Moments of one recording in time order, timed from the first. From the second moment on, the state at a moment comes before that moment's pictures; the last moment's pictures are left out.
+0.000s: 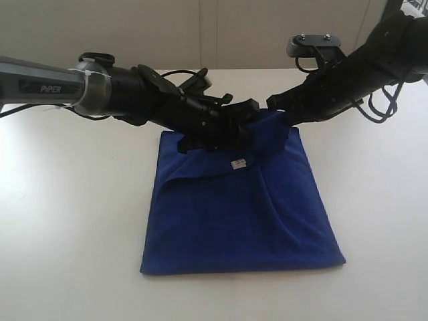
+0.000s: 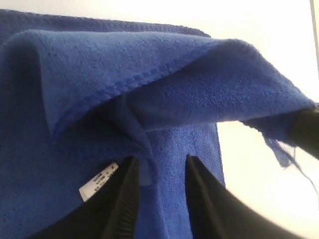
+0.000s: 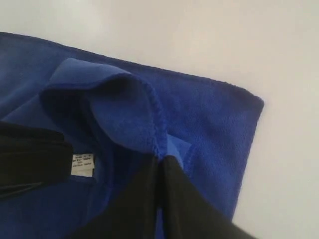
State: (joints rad) left arm -0.61 2.16 -1.53 -1.15 0.45 0.36; right arm 0.19 1.88 -1.28 0.55 0.54 -0.50
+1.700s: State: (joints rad) left arm -0.64 2.19 -1.53 -1.13 0.37 0.51; right arm 0.18 1.88 -1.28 0.54 0.49 -0.44
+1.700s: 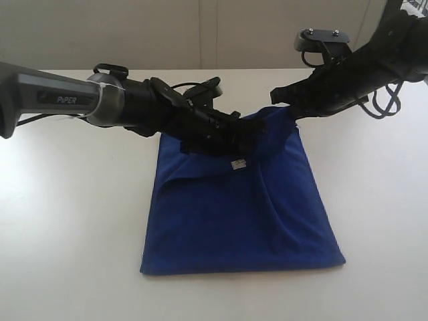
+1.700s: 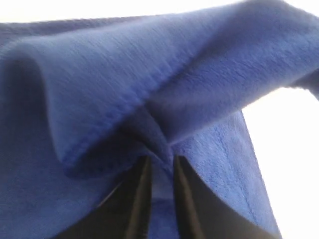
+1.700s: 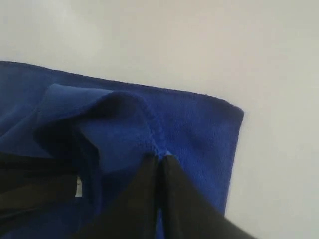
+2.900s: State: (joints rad) left arm -0.63 2.19 -1.53 -1.18 0.51 0.47; right arm 0.17 1.88 -1.28 0.54 0.50 -0.43
